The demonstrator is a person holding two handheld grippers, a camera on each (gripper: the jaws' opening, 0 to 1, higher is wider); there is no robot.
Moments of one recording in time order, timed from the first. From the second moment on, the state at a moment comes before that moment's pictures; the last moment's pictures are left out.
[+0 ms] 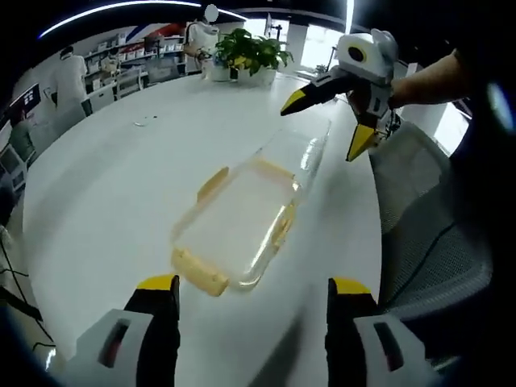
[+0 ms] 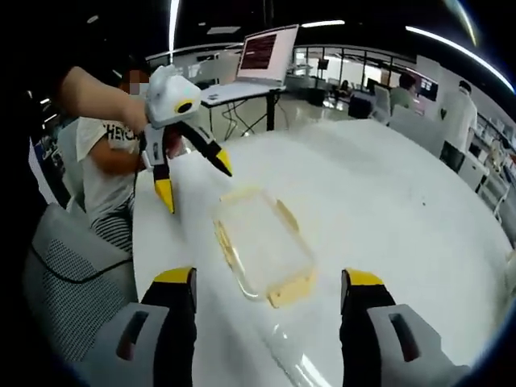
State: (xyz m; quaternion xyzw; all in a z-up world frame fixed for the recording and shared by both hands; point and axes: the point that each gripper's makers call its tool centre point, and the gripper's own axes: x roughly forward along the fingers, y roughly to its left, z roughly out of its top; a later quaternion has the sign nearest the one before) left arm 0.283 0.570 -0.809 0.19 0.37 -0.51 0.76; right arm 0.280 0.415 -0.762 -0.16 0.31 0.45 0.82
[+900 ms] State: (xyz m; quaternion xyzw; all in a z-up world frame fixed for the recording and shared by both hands) left arm 0.316 0.575 -0.826 0.29 0.37 -0.54 0.70; right arm 0.297 0.415 -0.808 -0.32 0.36 0.53 0.70
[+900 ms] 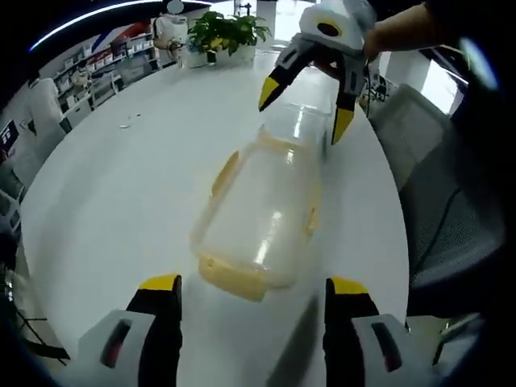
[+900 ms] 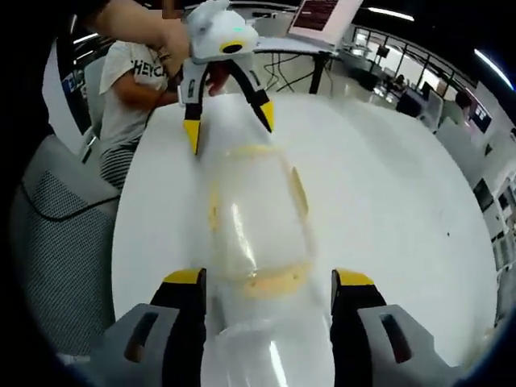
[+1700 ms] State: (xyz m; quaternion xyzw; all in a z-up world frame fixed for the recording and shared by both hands) left arm 0.335 0.574 -0.840 0.40 0.36 -0.58 0.62; right arm 0.304 0.411 -0.843 -0.40 0.40 0.55 0.62
